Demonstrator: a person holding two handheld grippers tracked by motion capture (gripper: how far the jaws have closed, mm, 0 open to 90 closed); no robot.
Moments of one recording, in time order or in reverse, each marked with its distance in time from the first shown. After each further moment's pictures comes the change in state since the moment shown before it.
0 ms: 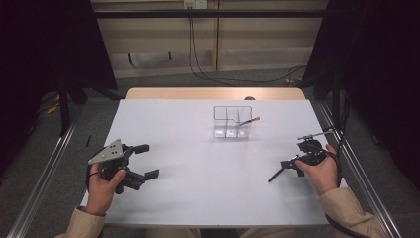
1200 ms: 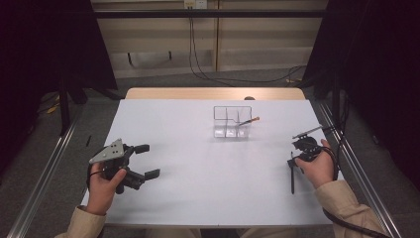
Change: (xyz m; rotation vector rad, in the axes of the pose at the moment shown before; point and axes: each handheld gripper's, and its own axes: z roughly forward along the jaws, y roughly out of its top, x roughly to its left) left arm 0.002 -0.002 0.003 0.013 -0.013 -0.005; right arm 0.003 0.014 0.006 0.115 -0.098 -0.092
